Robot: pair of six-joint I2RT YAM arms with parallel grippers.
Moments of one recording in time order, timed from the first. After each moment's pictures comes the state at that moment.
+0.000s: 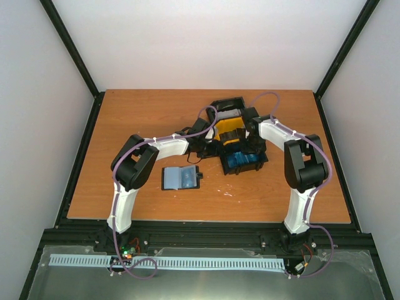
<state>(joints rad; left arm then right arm) -0.65 2.12 1.40 -0.23 0.37 -0.65 0.30 1.96 1.39 -0.84 0.04 0.21</state>
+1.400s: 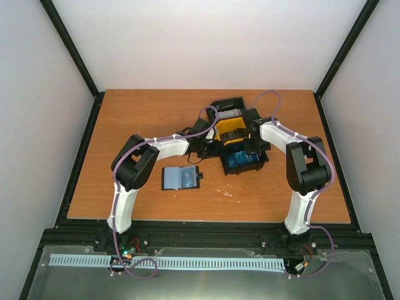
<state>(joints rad) -0.65 2.12 1.40 -0.22 0.37 -0.66 0.30 1.92 1.34 -0.82 0.19 0.18</state>
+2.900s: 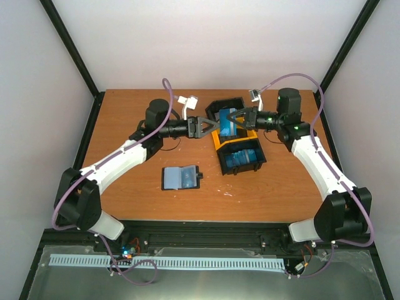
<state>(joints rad) -0.53 1.49 1.13 0.20 0.83 -0.71 0.21 1.40 1.21 -0.21 -1.05 0.64</state>
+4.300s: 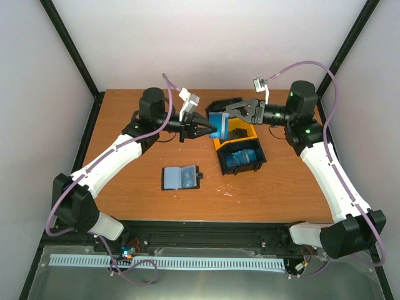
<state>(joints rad) -0.53 1.47 1.27 0.12 1.19 -0.26 0.26 1.26 1.28 -0.10 -1.11 0.79</state>
